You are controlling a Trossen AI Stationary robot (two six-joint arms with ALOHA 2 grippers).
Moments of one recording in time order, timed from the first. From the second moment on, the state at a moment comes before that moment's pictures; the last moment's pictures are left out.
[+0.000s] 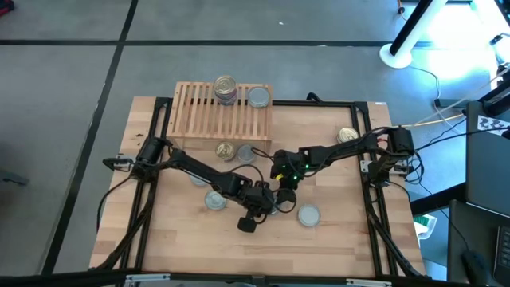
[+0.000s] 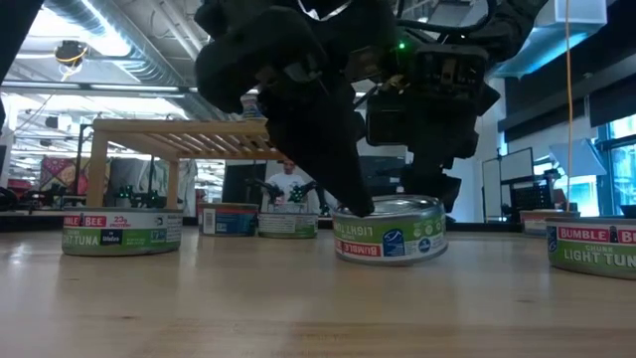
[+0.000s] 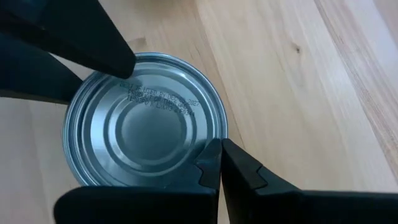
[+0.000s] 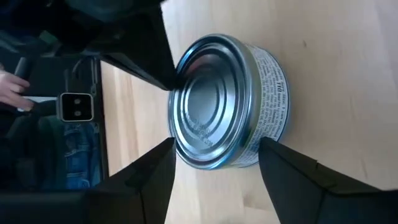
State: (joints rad) left arm -0.22 2.09 1.40 -0.39 0.00 0.05; right arm 0.01 1.75 0.92 -0.10 -0.68 0.49
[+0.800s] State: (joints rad) left arm -0.24 2.10 1.39 -0.46 -0.07 0.03; right arm 0.03 1.74 0.92 0.05 -0.83 0.60
